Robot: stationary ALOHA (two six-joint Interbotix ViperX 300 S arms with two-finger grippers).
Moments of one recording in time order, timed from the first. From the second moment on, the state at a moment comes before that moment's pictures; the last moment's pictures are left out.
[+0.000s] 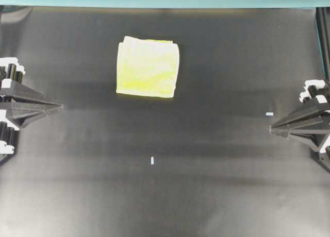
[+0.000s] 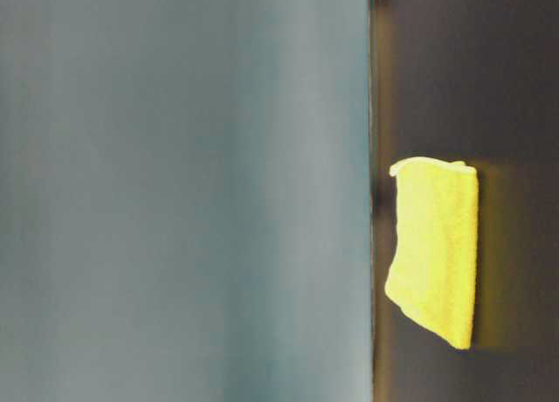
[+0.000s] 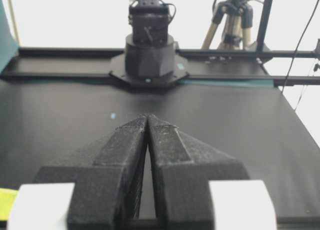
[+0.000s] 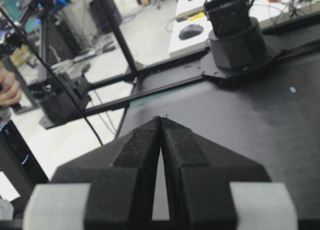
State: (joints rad) left arm 0.00 -0.96 1.19 0.00 -0.29 0.00; right arm 0.18 -0.97 1.18 0.00 -0.29 0.40
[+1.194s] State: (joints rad) left arm 0.43 0.01 0.80 0.04 -0.38 -0.01; right arm 0.18 -0.97 1.19 0.00 -0.23 0.40
